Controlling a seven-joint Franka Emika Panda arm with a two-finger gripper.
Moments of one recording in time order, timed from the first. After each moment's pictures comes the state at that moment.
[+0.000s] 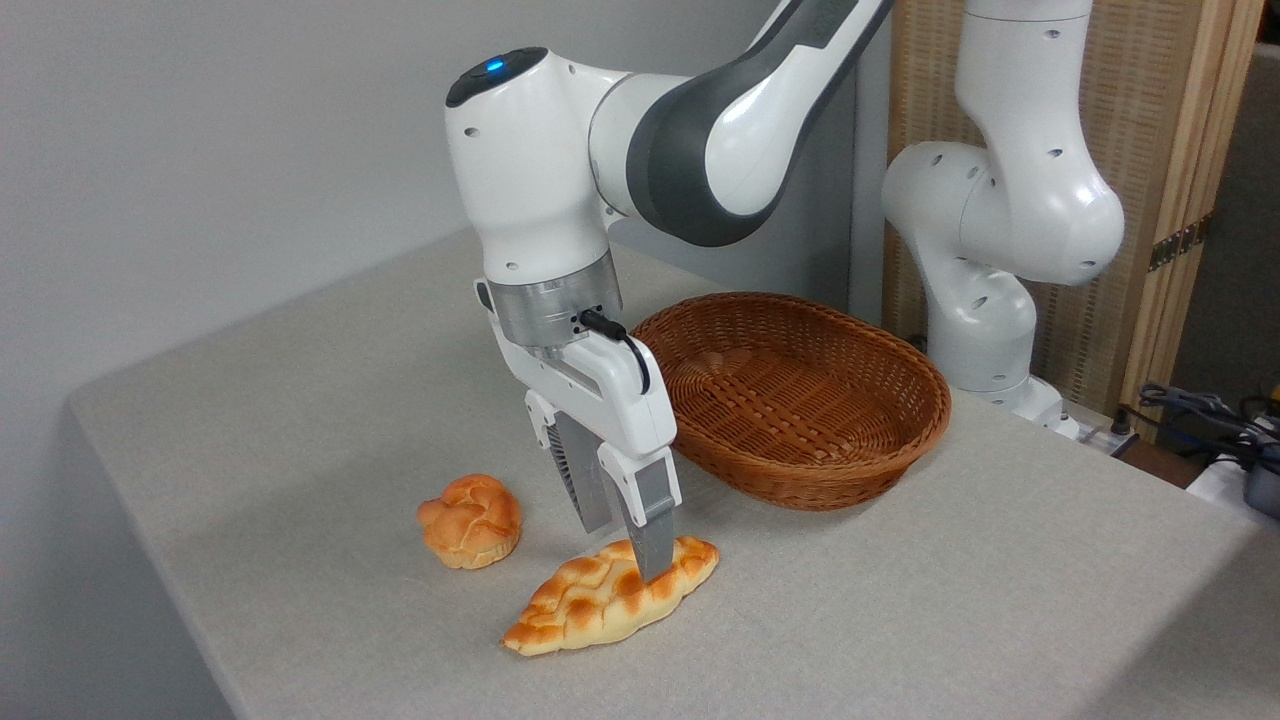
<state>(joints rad) -0.03 -0.08 0.00 -2.16 0.15 2.08 0.77</state>
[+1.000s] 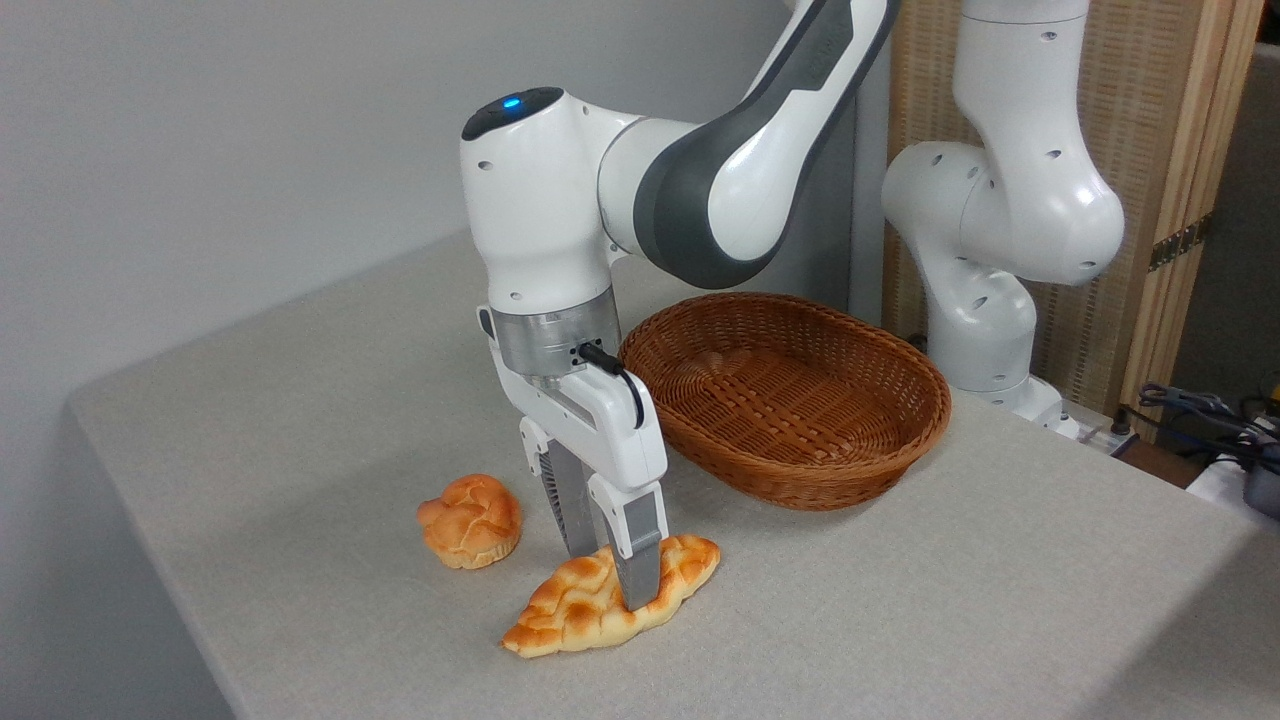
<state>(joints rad) -0.03 -0.05 0.00 -2.21 0.15 2.22 0.77</state>
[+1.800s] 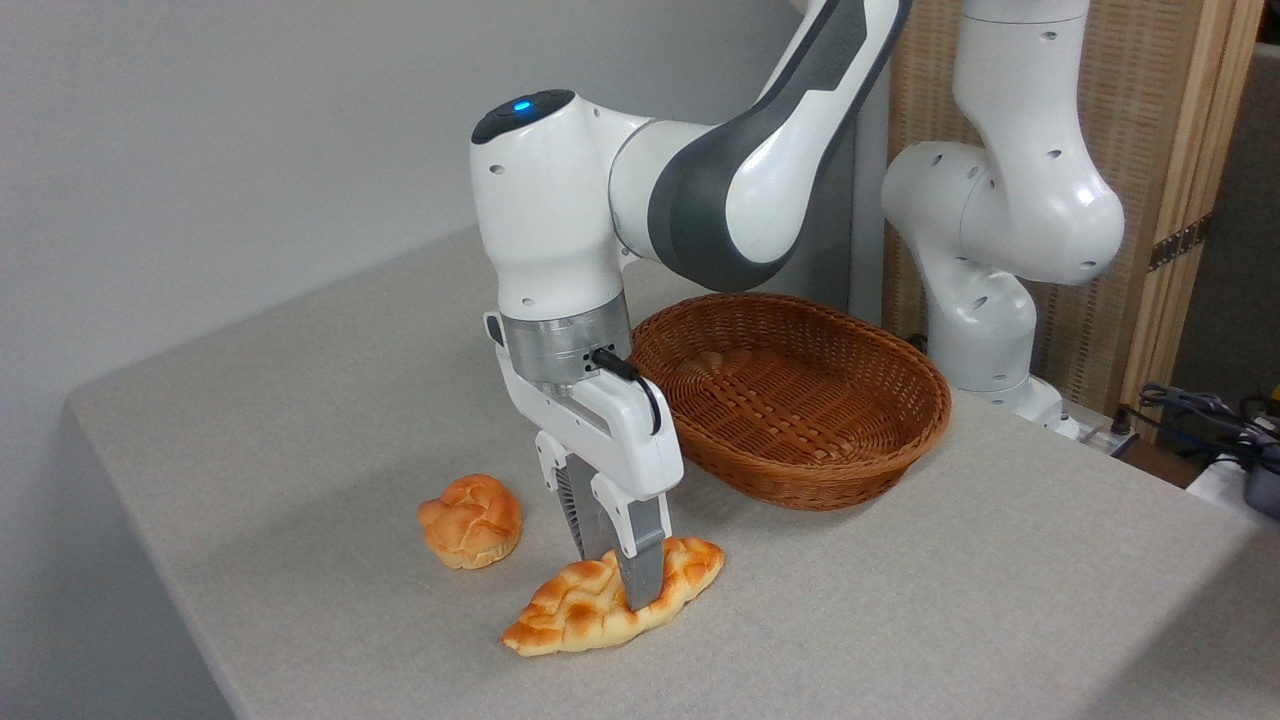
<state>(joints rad) -0.03 -0.06 0.03 -2.21 0.16 2.22 0.77</state>
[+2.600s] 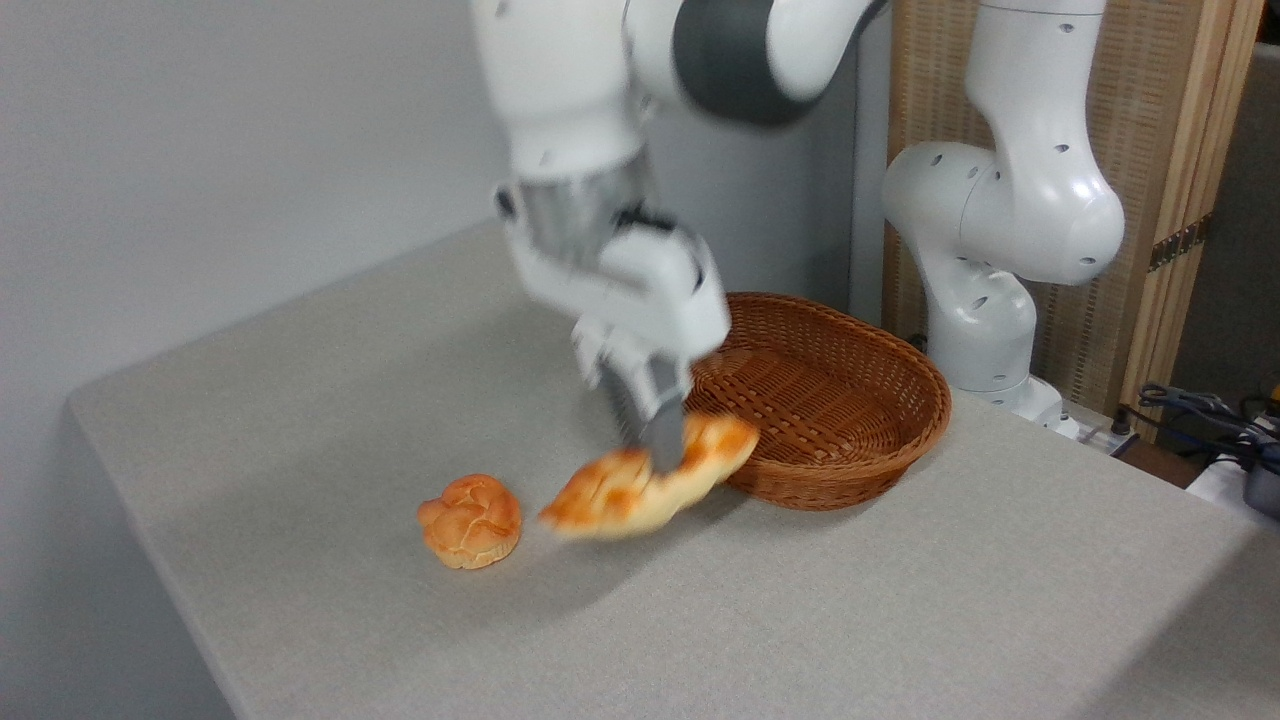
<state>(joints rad) -0.03 -0.24 0.04 -2.11 0.10 1.84 0.77</state>
